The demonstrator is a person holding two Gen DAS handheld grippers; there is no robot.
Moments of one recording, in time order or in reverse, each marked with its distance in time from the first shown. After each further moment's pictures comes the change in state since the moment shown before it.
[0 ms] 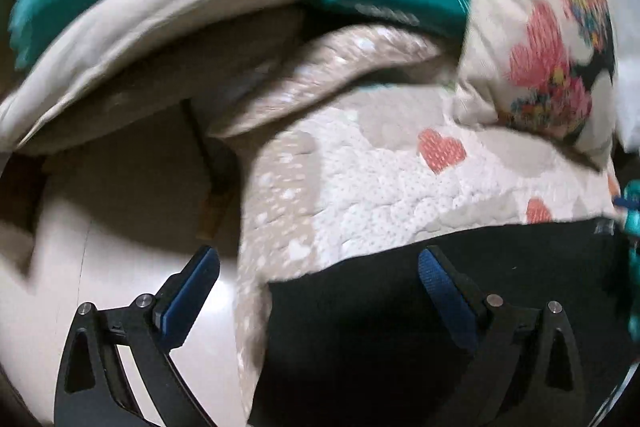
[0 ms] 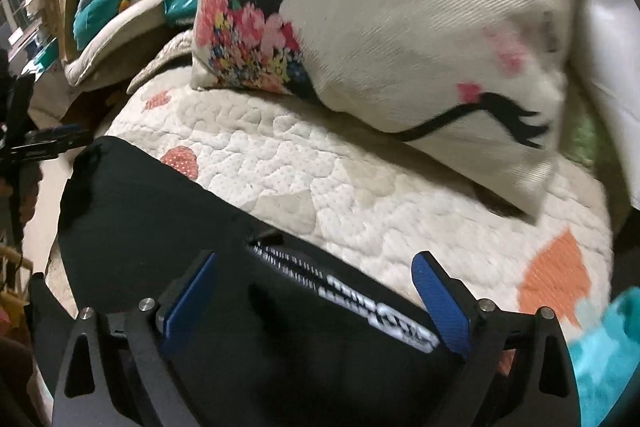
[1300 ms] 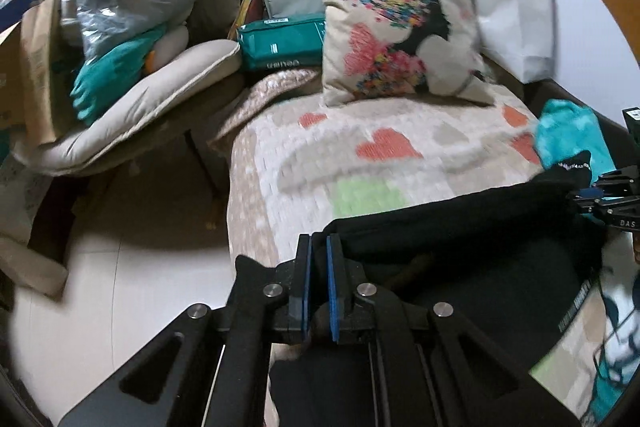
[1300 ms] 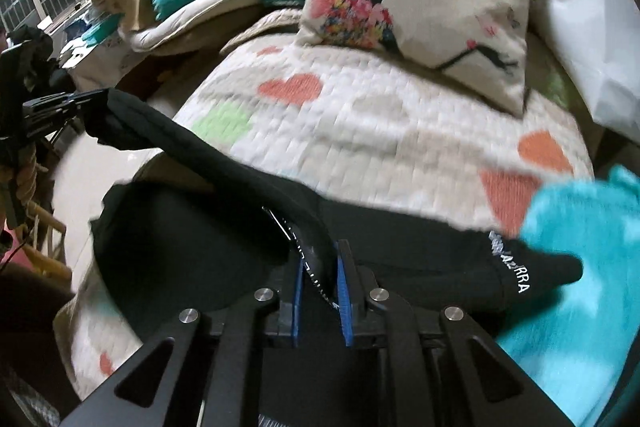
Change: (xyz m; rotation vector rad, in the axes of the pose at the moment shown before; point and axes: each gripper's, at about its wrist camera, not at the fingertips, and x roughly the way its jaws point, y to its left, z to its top) left arm -0.210 -0.073 -0.151 0.174 -0.179 -0.004; right arm -0.130 0.095 -0.146 -0.031 -0.027 0.042
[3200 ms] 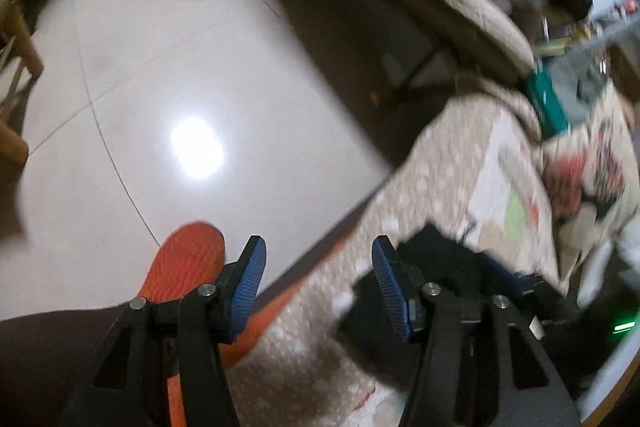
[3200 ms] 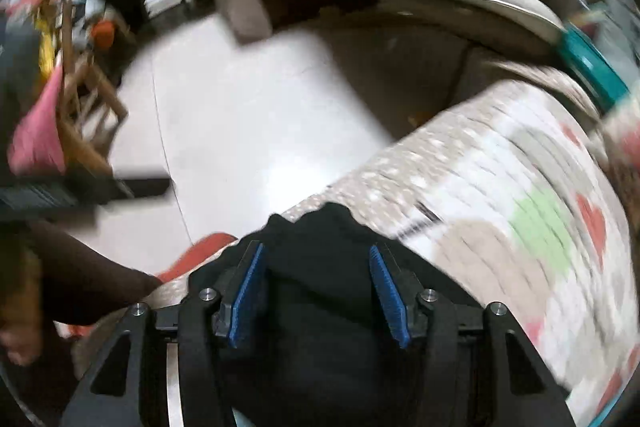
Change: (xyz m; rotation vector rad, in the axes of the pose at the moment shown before) left arm -0.043 0.123 -0.189 -1.139 0.131 0.182; right arm 0.140 0.315 0.045 -0.577 0.109 0.185
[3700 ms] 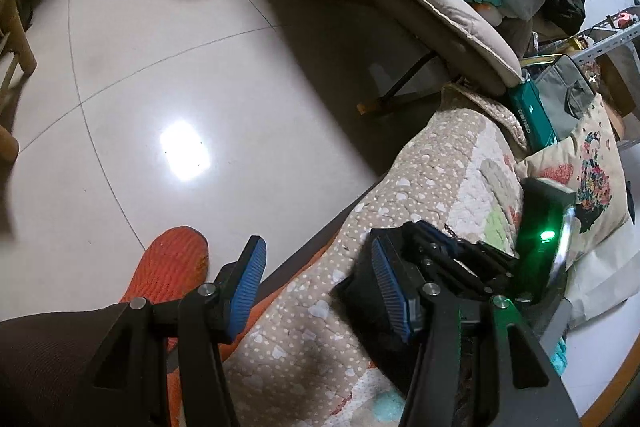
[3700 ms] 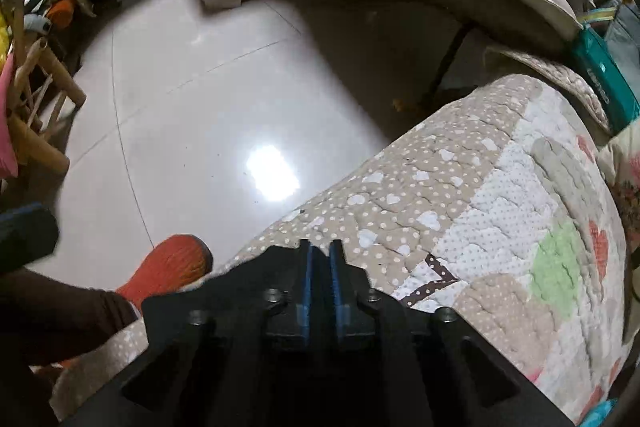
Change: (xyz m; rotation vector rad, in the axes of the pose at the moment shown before) left arm 0.001 -0.011 0.002 0.006 -0.004 -0.047; right arm 0.054 -0.006 0.036 0.056 0.090 -0.097
